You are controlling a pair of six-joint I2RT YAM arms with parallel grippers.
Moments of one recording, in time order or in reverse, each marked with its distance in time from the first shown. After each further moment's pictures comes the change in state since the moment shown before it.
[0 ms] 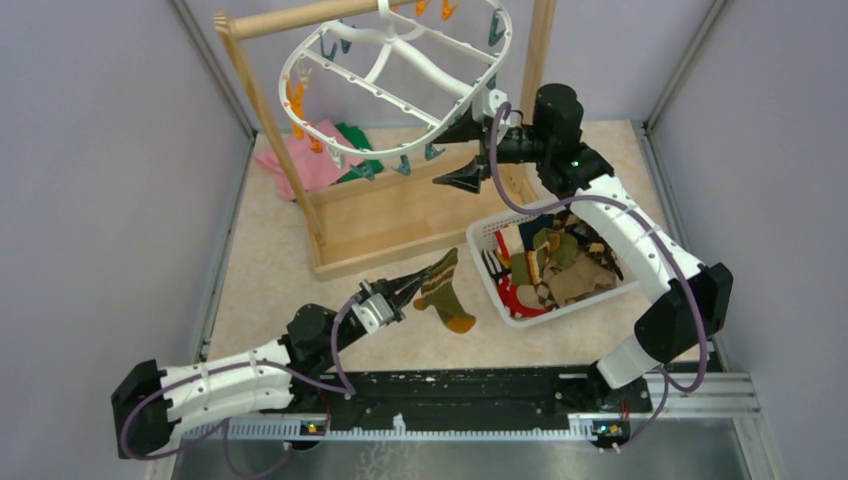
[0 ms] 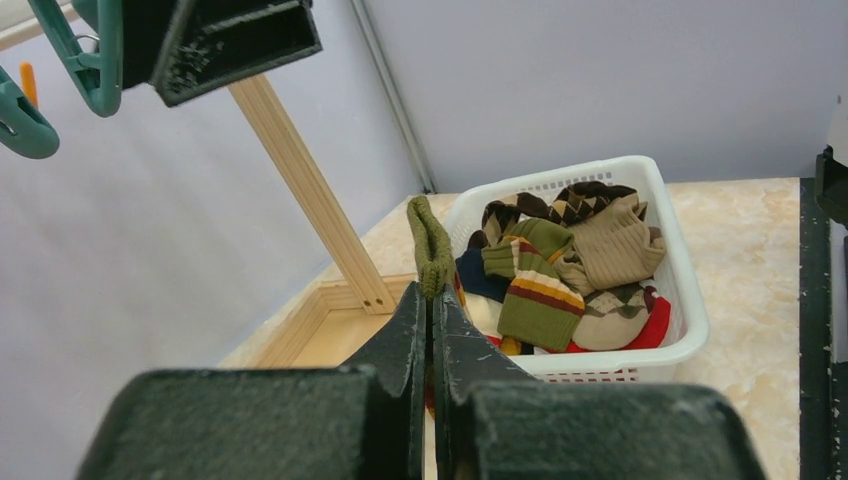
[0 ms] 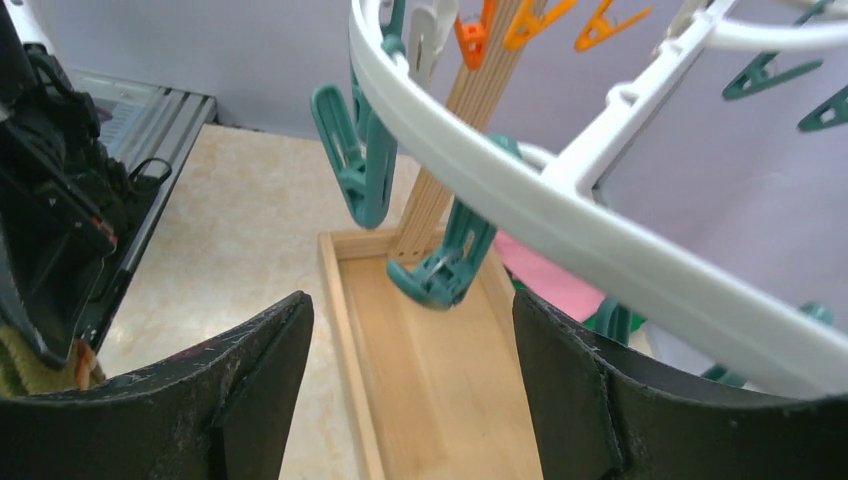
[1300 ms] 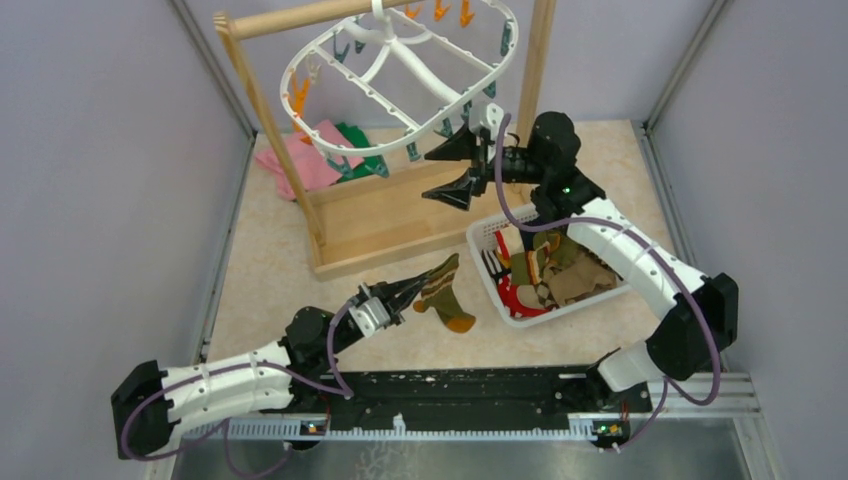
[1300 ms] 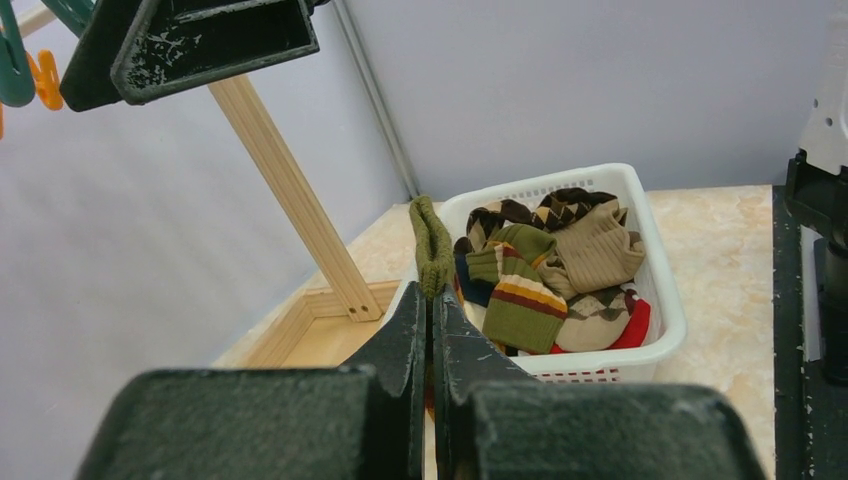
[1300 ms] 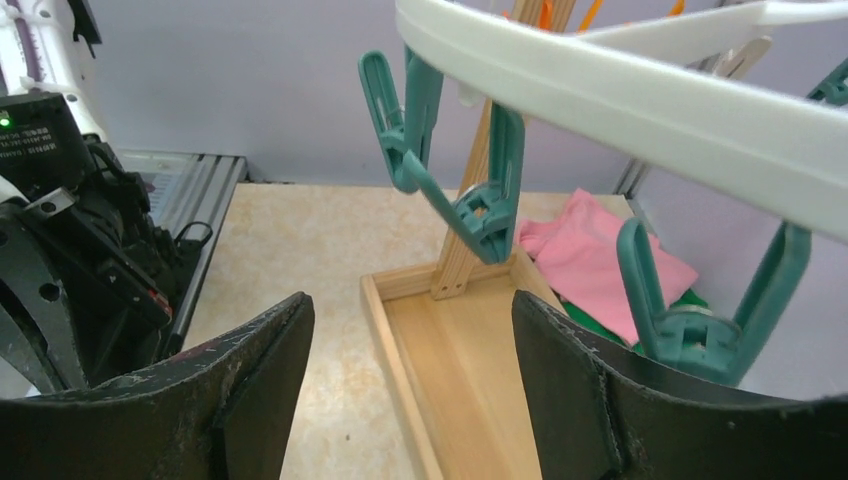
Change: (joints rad) left arm 0.000 -0.010 -0.031 0.037 0.032 -0.021; right arm 0.087 -0.077 -0.188 0.304 0.109 0.275
